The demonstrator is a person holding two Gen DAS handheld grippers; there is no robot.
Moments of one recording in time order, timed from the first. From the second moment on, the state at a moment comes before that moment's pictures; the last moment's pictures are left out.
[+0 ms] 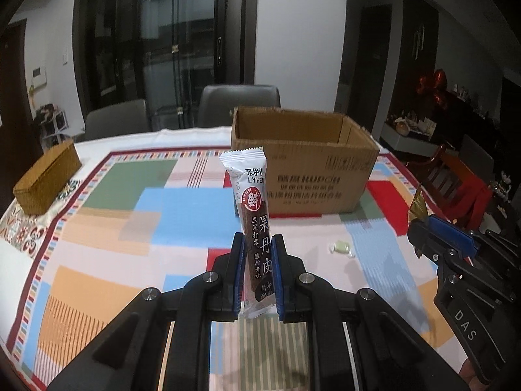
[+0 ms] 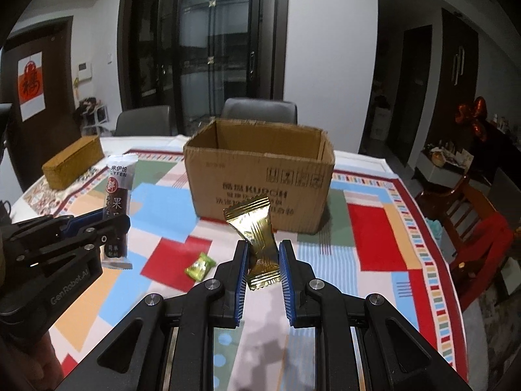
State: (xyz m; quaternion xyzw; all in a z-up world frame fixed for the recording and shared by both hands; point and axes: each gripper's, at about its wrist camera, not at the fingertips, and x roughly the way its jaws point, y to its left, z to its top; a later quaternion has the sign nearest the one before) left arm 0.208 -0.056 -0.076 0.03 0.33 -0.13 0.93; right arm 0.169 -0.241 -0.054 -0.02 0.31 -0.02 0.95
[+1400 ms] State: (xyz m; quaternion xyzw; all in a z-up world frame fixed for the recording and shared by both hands) left arm 0.342 -0.101 -0.008 0.05 0.24 -0.17 0.95; right arm 0.286 -0.271 0.012 0.00 0.22 -0.04 0.98
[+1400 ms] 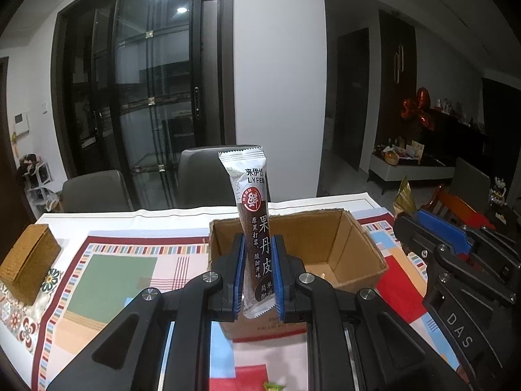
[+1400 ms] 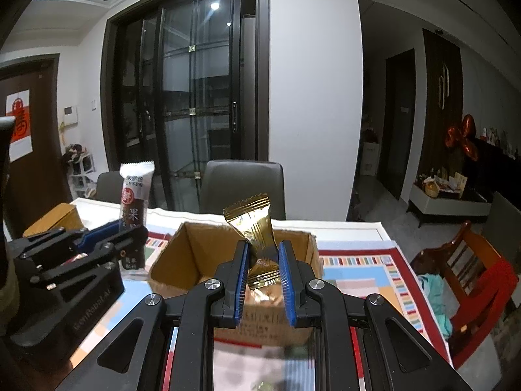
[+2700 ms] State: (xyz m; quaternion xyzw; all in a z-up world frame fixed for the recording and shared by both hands) left arm 0.387 -0.114 -0.026 0.06 0.29 -0.15 0.94; right arm 0.357 -0.293 -0.014 0.00 0.28 -0.05 0.96
